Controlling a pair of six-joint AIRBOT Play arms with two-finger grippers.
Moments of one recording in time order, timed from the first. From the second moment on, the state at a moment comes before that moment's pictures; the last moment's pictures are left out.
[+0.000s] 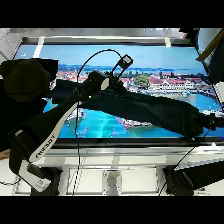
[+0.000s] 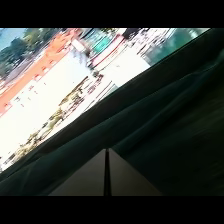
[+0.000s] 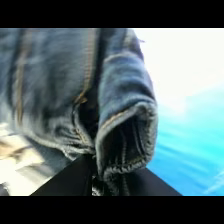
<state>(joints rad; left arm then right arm) -0.68 -1.72 1.69 1.54 -0.76 -1.35 -1.05 -1.86 1.35 -0.82 1.68 0.79</state>
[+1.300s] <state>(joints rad) -0.32 -1.63 1.69 1.25 -0.88 -1.39 0.12 -1.56 1.54 -0.76 1.19 1.32</state>
